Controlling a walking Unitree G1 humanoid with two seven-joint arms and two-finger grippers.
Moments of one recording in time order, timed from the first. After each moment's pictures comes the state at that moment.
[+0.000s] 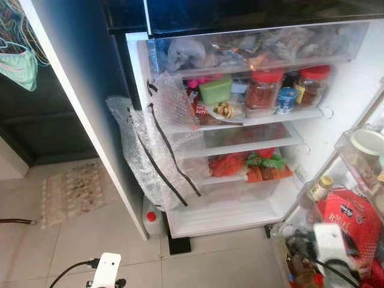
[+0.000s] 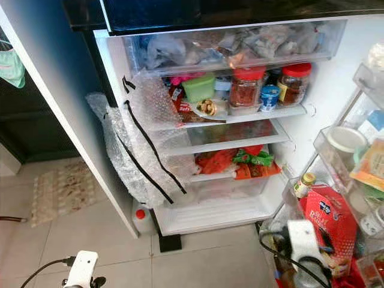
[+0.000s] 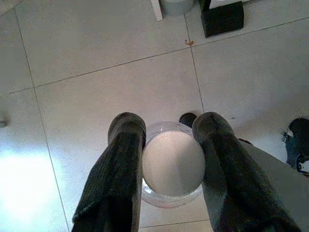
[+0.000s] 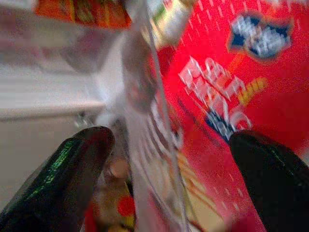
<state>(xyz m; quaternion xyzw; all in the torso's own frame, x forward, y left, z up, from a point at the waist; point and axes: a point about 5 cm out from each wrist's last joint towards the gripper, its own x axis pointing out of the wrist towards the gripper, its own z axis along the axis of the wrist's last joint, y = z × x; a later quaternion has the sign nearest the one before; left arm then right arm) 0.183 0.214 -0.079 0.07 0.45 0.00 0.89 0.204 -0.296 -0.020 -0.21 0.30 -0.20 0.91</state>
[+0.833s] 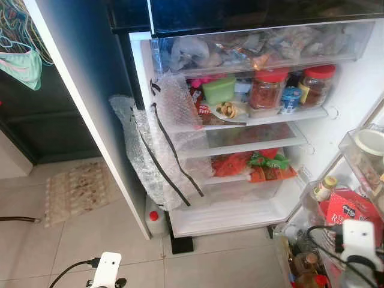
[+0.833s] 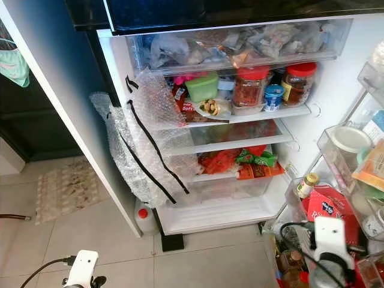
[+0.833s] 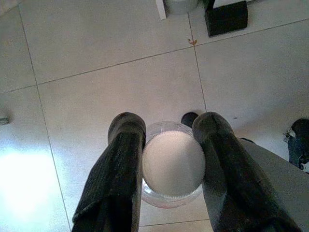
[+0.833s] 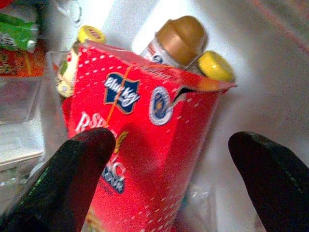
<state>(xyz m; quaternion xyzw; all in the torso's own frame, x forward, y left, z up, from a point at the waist) 0.184 0.213 -0.079 0.07 0.45 0.00 0.89 0.202 -0.324 0.014 -0.24 0.20 -0.32 0.90</state>
